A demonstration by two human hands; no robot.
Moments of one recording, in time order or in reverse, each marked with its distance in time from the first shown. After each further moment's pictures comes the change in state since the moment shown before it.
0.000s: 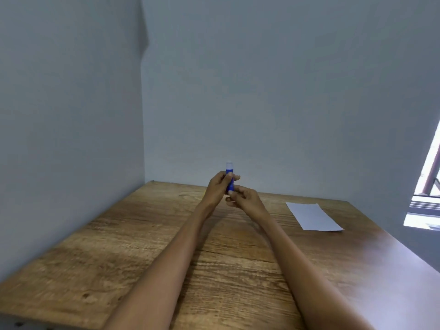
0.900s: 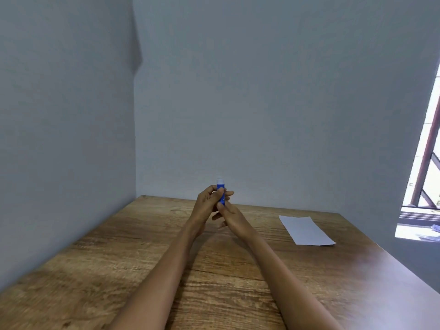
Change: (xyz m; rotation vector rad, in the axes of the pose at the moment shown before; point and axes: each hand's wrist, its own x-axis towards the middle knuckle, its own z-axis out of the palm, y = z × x) left_hand -0.006 -0.002 -0.003 -0.209 -0.016 0.008; right_hand -0.004 -0.003 0.013 -0.165 -0.107 -0.043
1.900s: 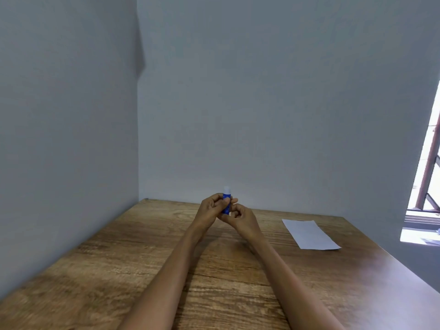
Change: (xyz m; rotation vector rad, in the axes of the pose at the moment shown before) left_hand 0.003 -0.011 -0.006 -0.048 -0.093 -0.008; right_hand 0.000 0.006 -0.010 -0.031 0.269 0.066
